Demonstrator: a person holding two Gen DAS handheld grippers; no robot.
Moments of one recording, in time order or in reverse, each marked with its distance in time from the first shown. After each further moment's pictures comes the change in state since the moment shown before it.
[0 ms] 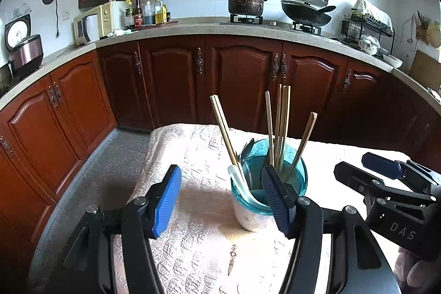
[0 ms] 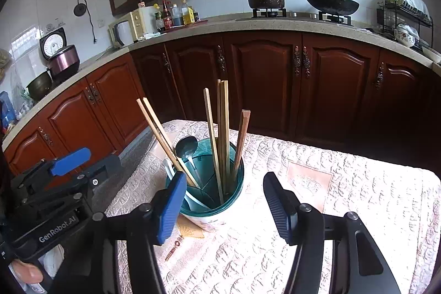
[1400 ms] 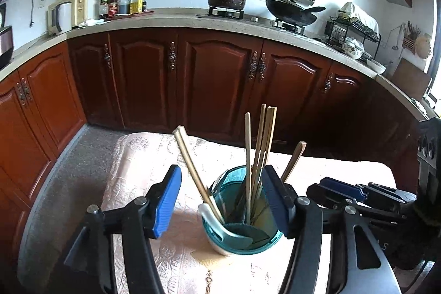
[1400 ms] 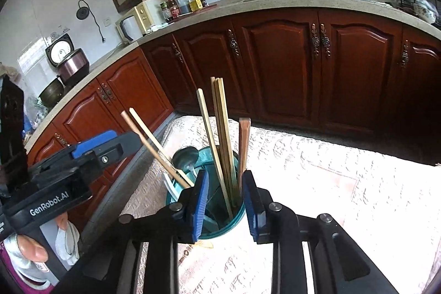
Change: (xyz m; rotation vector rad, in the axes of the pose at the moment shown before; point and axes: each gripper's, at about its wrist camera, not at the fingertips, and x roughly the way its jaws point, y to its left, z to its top) left arm 0.043 -0.004 0.044 -0.026 0.052 -0.157; right arm 0.046 -0.023 0.021 0.062 0.089 0.126
